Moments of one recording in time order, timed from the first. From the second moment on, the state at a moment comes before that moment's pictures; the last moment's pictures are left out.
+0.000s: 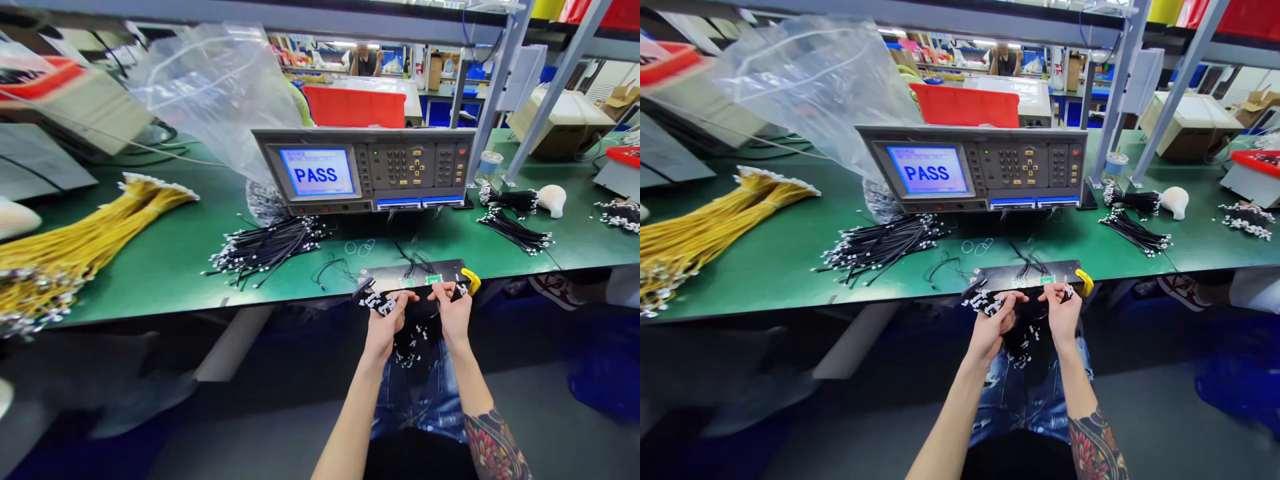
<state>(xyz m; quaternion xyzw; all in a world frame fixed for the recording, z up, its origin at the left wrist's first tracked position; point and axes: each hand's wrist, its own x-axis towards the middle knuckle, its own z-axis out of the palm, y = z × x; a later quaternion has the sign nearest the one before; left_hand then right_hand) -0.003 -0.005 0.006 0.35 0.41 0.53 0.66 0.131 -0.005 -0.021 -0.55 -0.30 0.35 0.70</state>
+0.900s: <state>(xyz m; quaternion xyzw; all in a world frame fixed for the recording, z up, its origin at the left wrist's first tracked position) 0.012 0.002 -0.004 0.38 0.50 0.57 0.54 0.131 -0.007 -0.021 -0.55 -0.30 0.36 0.69</state>
